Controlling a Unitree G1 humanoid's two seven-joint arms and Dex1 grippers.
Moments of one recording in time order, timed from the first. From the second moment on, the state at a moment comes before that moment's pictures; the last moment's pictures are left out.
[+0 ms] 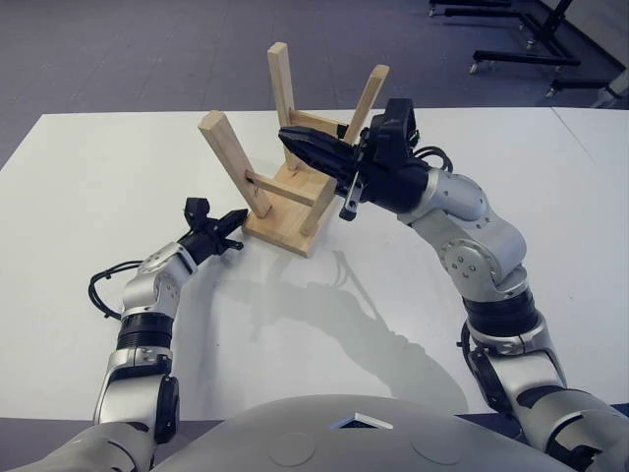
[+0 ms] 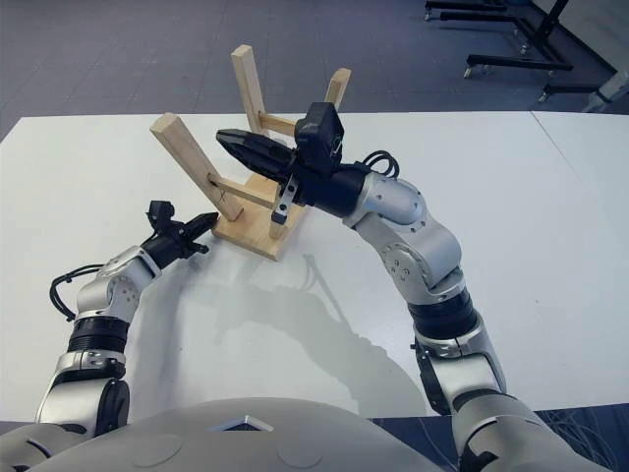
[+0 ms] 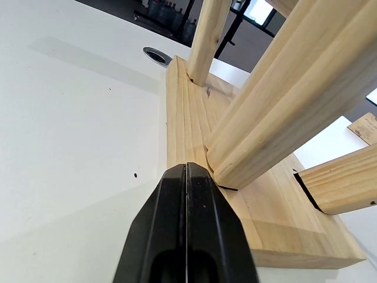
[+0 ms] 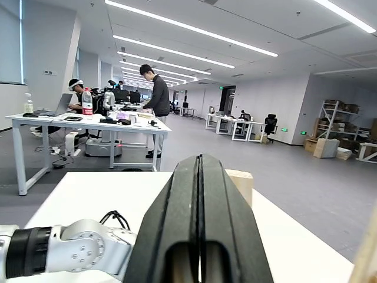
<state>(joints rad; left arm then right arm) -0.24 0.29 0.14 0.41 -0.45 0.37 -0.71 -0.45 -0.34 0.20 -0.34 0.66 0.39 0.61</state>
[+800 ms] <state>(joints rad) -0.30 0.26 0.09 0.42 -0.42 0.37 -0.74 -0.22 -0.39 0.10 0.09 0.35 0.25 0.59</state>
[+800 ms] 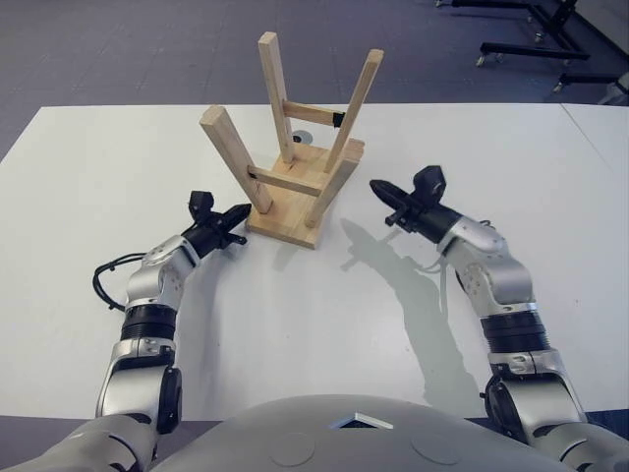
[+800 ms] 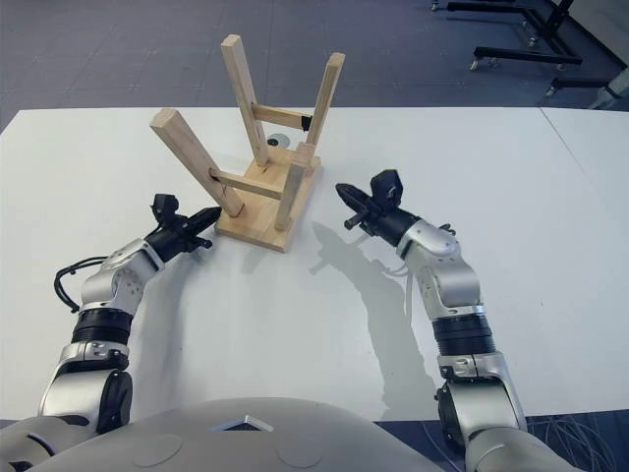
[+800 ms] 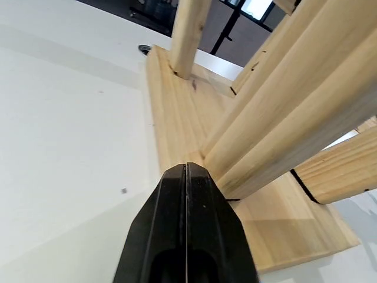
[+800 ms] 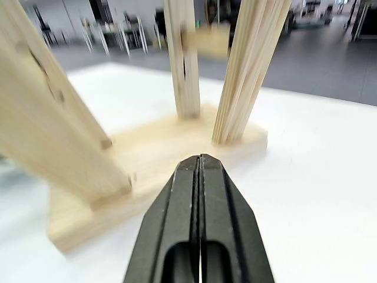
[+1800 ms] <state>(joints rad) -0.30 0.24 0.01 0.16 -0.49 0.52 -0.86 -0.08 -0.58 -0.01 -0.28 0.33 0.44 0.64</state>
